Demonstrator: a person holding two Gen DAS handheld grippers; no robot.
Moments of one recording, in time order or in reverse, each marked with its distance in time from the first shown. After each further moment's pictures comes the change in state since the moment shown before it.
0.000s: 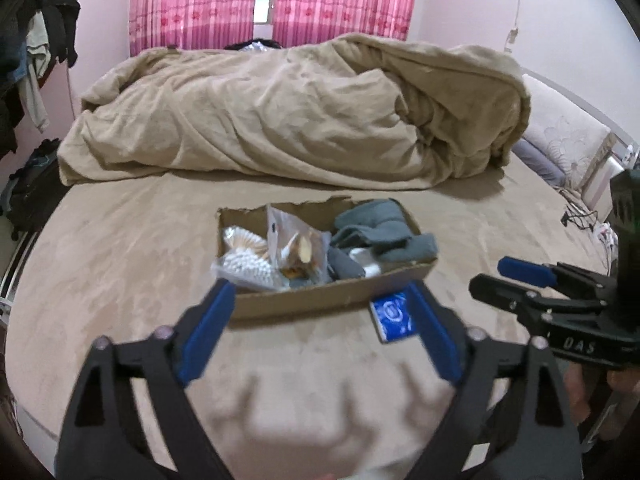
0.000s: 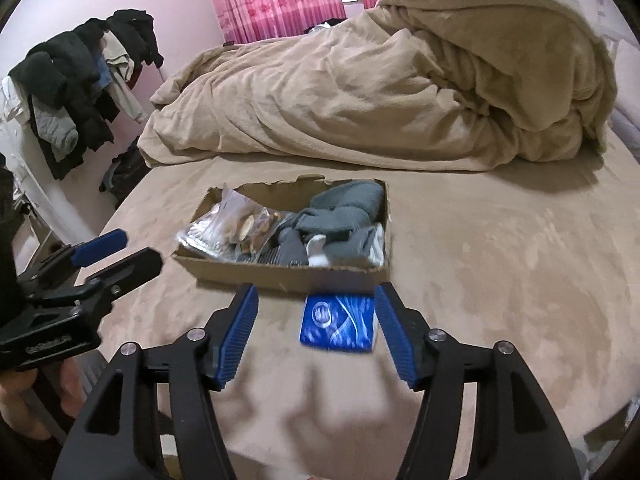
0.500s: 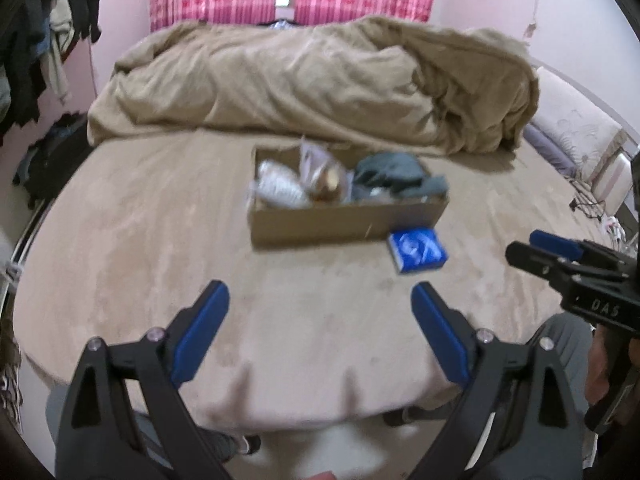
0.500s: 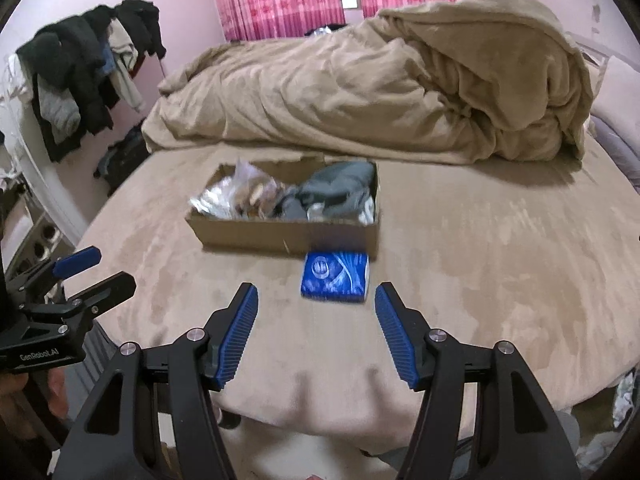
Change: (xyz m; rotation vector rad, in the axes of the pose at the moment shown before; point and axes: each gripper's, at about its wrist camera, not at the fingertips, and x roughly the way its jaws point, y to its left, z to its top) left arm -0.025 0.015 -0.067 -0.055 0.084 0.056; right arm -0.032 0.018 -0.045 -0.044 0.003 -0.059
